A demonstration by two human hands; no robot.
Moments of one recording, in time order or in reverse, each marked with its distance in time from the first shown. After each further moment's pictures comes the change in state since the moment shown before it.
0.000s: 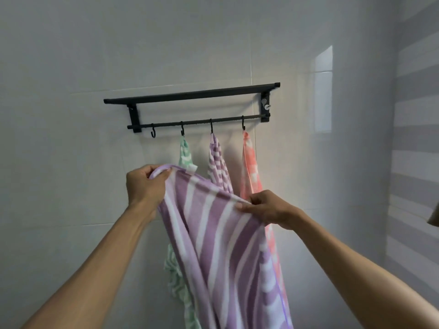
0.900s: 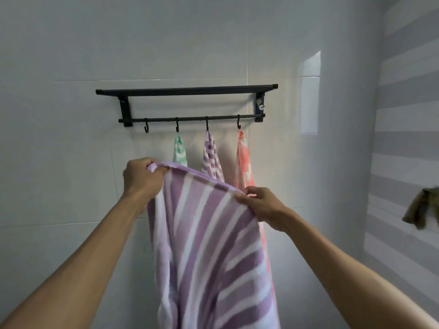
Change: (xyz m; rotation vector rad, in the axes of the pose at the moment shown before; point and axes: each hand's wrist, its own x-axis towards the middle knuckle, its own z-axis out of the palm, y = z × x) left_hand 0.036 -0.017 -0.011 0.231 -0.104 0.052; right_hand 0.000 -0.011 0.023 0.160 0.199 0.034
